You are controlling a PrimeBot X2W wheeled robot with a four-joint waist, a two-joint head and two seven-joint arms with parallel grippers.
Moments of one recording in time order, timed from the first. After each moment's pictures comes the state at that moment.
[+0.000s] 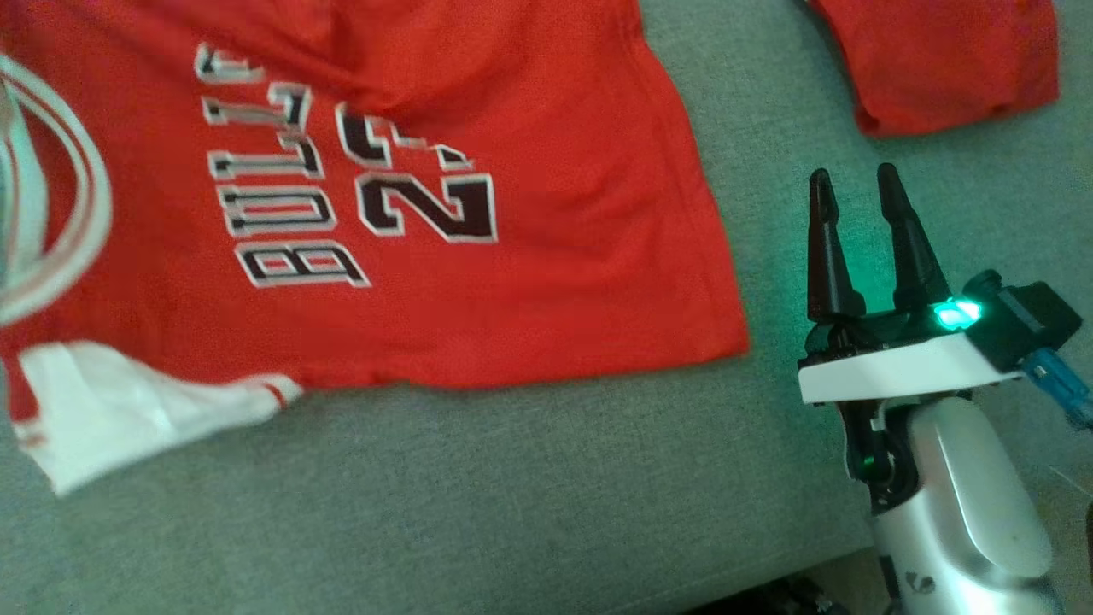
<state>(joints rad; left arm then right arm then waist) -1.15 0.64 -0.70 0.84 -0.76 -0.11 0.14 -0.29 -0.05 0.13 0.21 0.33 0.13 -0.25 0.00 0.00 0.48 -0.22</state>
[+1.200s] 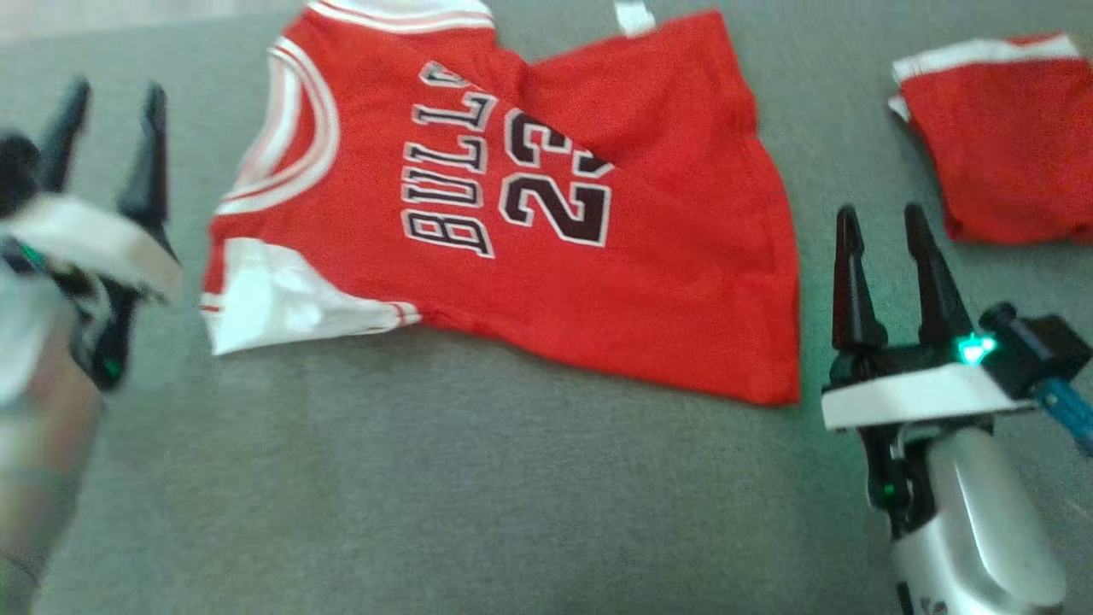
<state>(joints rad) -0.92 0.51 -0.74 0.88 -0.84 -0.13 -0.24 -0.26 -0.05 0.07 0.23 0.30 0.13 -0.25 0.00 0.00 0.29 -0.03</state>
